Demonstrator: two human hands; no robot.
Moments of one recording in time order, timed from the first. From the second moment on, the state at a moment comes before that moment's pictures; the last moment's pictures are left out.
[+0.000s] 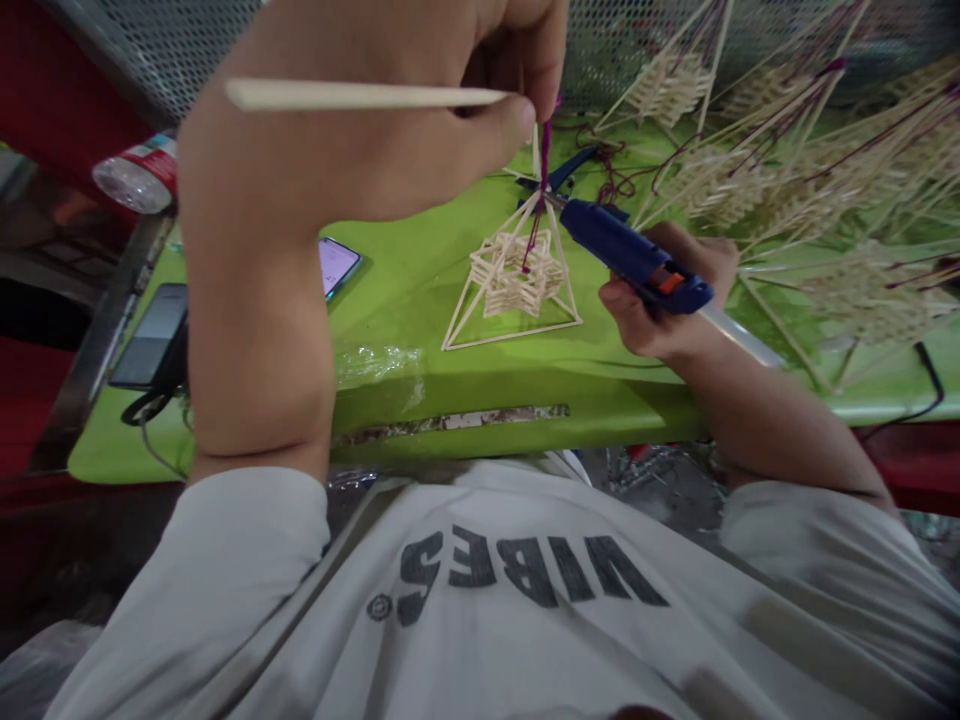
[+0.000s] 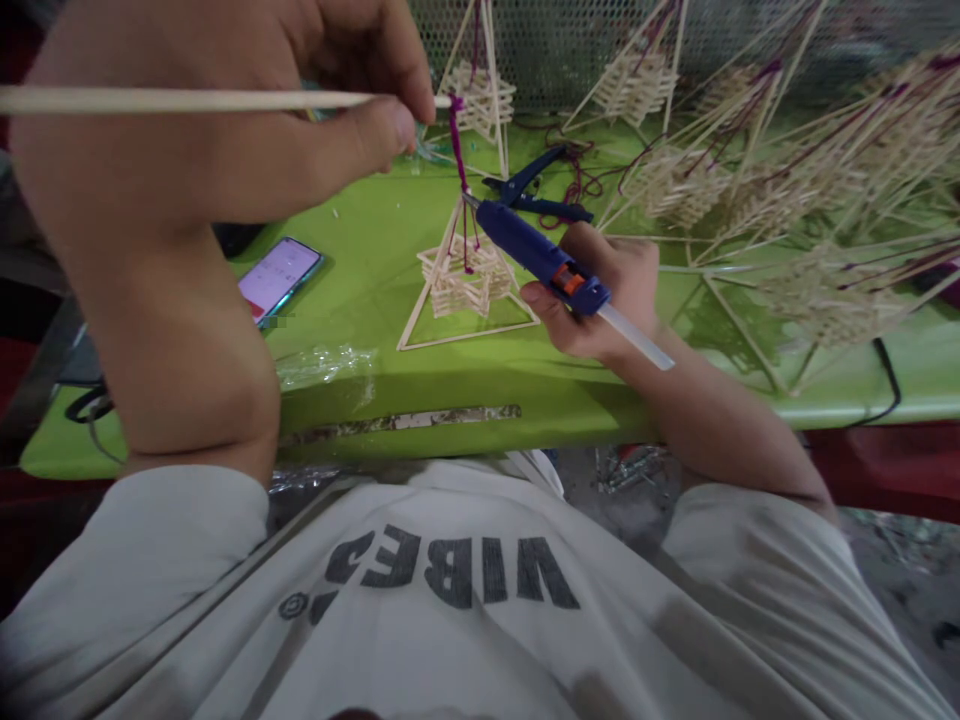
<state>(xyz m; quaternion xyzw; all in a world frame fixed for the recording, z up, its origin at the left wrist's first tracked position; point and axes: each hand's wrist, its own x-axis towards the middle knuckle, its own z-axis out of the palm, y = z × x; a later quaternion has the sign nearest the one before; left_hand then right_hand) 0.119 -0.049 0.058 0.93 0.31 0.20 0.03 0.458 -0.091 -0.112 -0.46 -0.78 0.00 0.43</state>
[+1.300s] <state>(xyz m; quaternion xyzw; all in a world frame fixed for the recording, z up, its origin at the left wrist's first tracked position) 0.116 -0.035 0.051 0.94 0.28 0.21 0.06 0.450 -0.093 -0.106 -0.44 -0.79 -0.14 0.40</state>
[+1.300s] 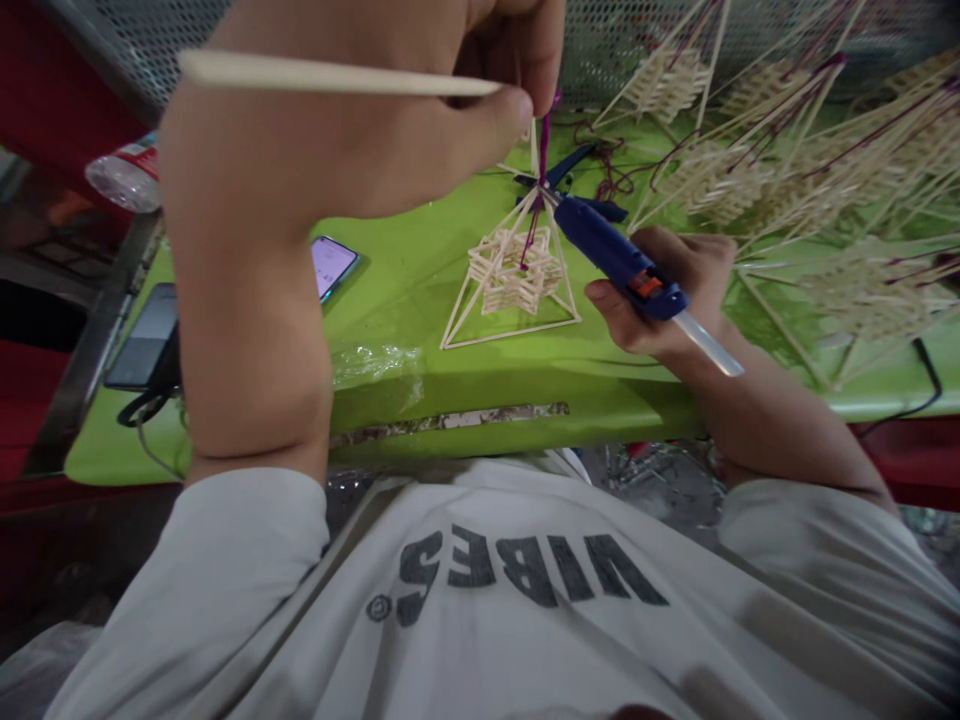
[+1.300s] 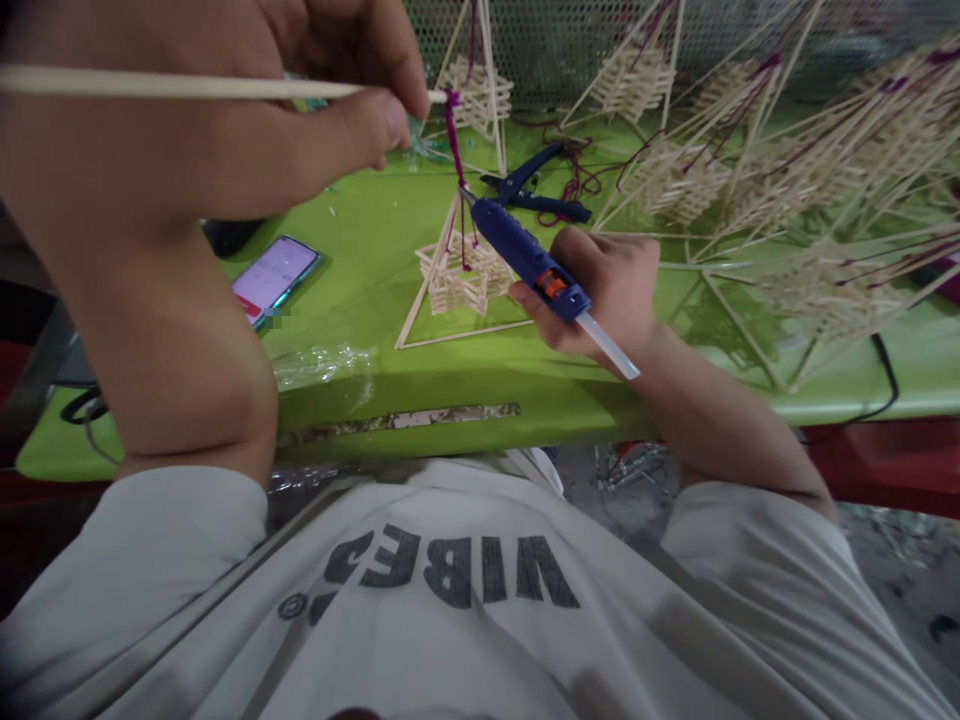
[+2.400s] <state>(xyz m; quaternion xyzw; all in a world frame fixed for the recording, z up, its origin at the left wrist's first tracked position) 0.112 -0.029 0.047 0.94 0.25 0.23 0.05 0.462 -0.089 -0.110 -0.46 -0.77 -0.11 0.43</state>
